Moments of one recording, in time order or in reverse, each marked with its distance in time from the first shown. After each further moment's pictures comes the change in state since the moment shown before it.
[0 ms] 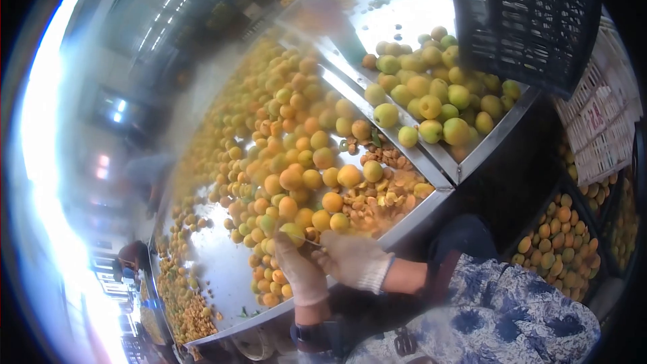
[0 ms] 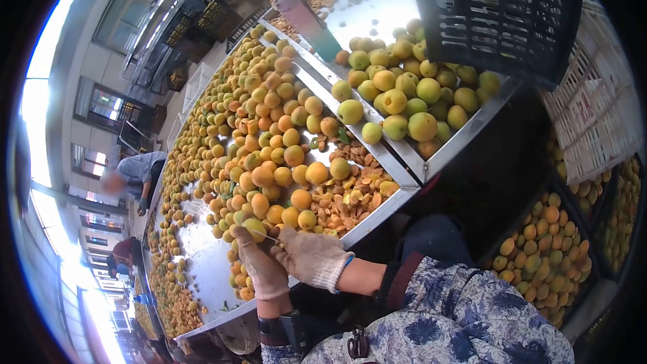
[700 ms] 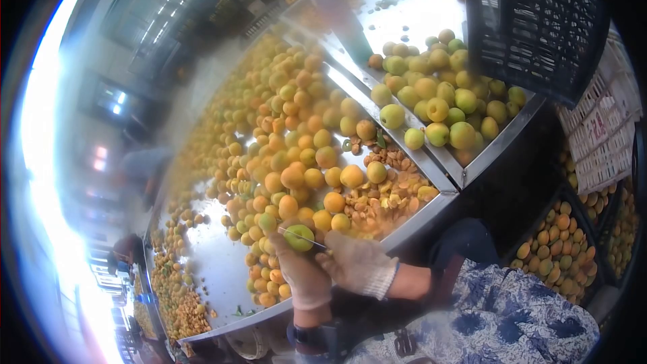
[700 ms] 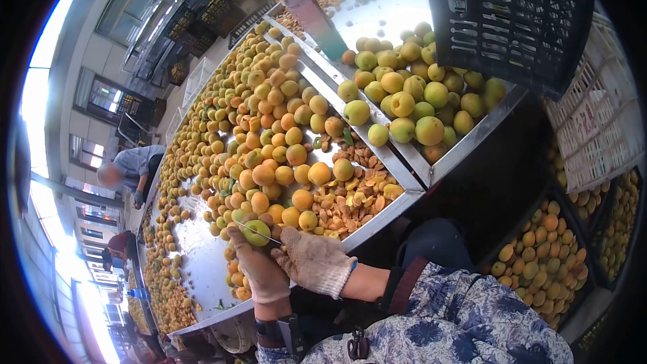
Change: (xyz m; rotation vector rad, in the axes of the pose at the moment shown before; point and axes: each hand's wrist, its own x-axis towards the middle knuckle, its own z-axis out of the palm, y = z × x) left_hand -0.004 0.014 0.013 -0.258 -0.027 -0.115; right_hand -0.007 -0.002 0.000 -0.025 0.150 -0.132
